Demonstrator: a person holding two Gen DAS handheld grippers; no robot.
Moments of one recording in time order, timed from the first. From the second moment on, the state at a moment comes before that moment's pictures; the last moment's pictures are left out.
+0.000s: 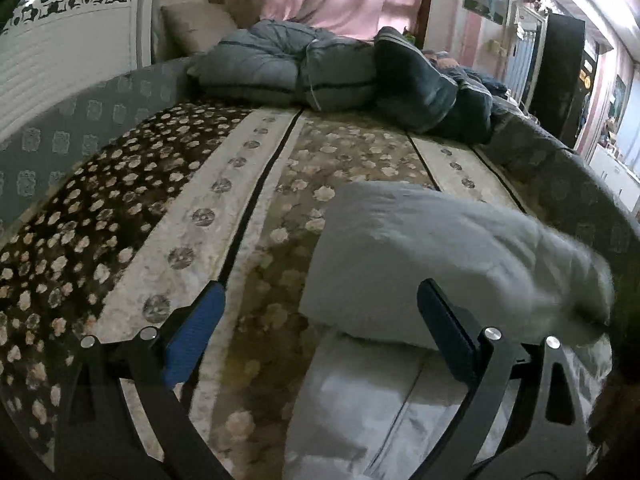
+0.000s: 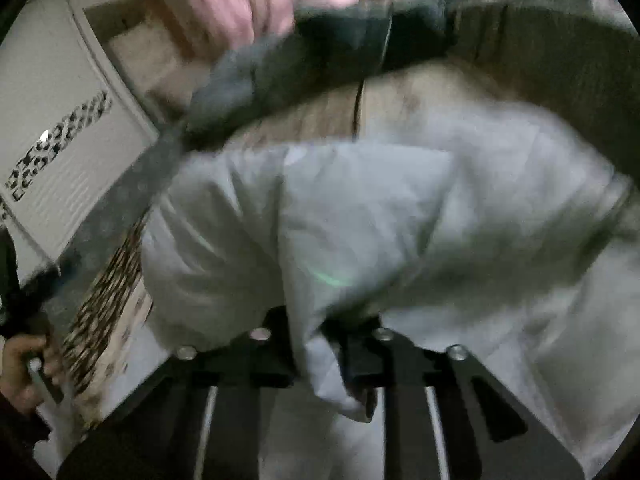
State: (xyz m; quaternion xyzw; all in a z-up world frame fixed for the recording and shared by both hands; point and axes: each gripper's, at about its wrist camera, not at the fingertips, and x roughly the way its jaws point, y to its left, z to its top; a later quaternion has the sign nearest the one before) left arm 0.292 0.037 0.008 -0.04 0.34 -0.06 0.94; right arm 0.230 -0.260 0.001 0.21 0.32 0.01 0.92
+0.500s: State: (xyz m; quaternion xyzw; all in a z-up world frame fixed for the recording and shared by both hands) left arm 0.349 -0.093 0.013 -0.04 0.33 -0.13 0.94; right arm 0.232 -0.355 0.045 0.14 0.28 -0.19 0.93
